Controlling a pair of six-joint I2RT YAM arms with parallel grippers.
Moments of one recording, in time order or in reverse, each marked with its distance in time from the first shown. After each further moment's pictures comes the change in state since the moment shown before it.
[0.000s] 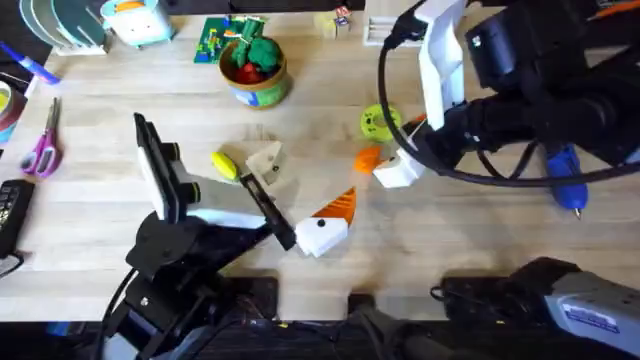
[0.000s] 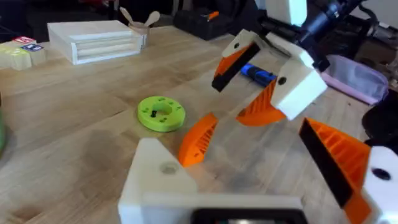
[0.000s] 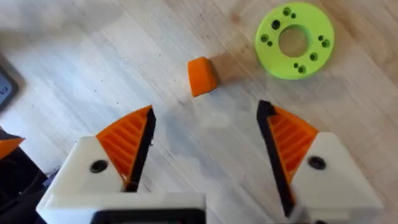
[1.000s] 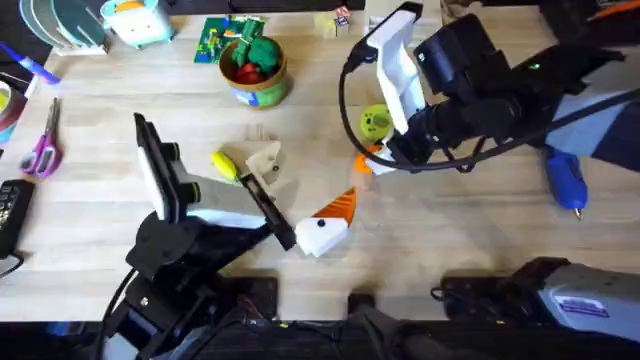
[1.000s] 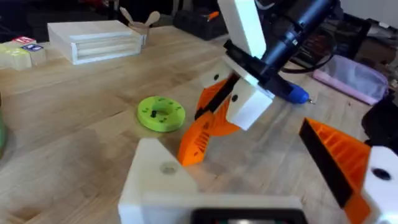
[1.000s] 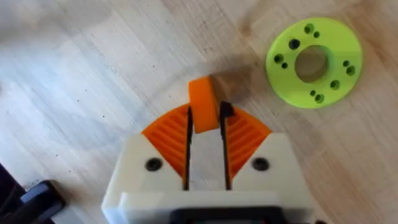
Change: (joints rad) left arm 0.000 0.000 0.000 0.000 0.000 0.000; right arm 0.052 0.198 0.000 0.126 0.016 -0.034
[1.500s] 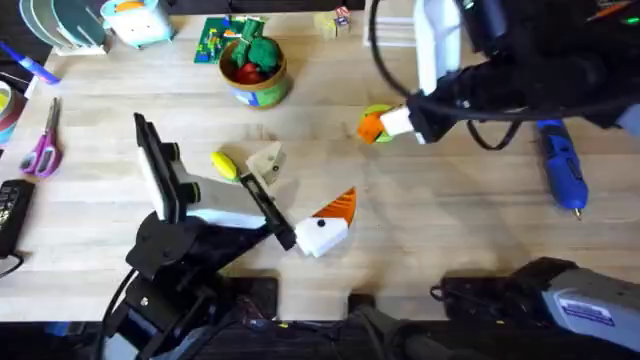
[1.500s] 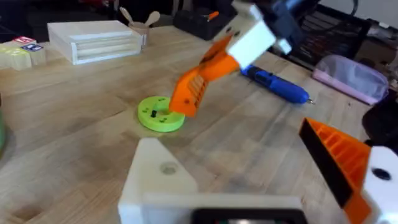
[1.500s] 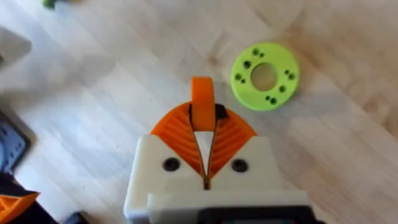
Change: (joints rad) left arm 0.000 0.000 0.000 0.000 0.000 0.000; right arm -0.067 -0.092 0.118 -0.067 0.002 0.114
